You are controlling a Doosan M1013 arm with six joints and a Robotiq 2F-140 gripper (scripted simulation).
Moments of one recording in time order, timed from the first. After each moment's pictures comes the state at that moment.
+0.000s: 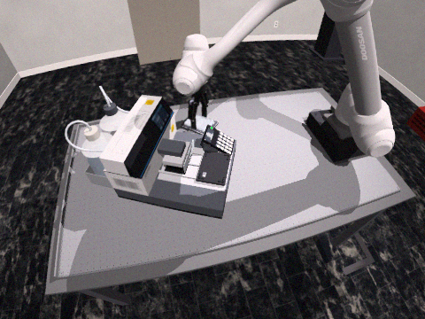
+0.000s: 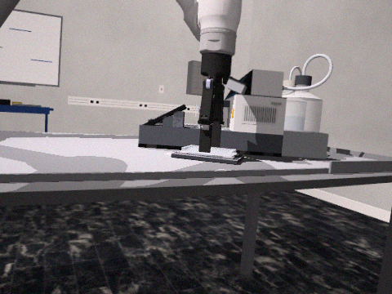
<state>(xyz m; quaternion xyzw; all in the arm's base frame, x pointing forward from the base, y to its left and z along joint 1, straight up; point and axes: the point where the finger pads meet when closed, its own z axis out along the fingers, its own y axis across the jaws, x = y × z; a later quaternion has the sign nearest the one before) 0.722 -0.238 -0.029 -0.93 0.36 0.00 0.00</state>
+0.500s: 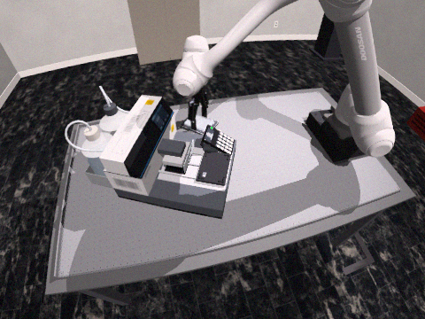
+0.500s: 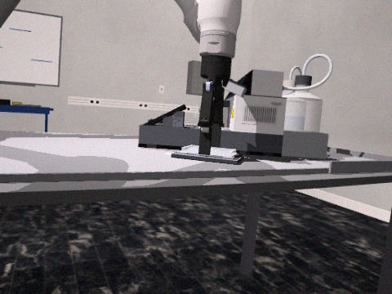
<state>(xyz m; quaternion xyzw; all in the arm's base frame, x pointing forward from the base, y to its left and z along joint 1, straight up) 0.722 -0.238 -0.034 -0.93 0.36 0.00 0.00</state>
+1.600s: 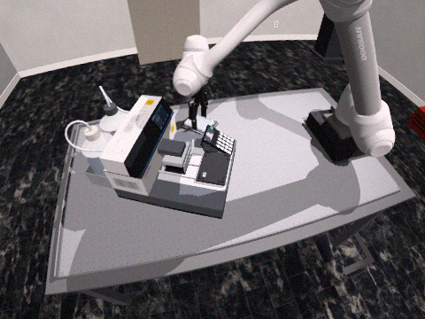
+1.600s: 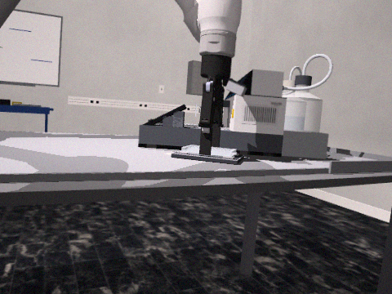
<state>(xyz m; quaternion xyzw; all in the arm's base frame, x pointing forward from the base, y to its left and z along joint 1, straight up) 0.722 -0.238 -0.033 -0.93 0.36 0.00 0.00</state>
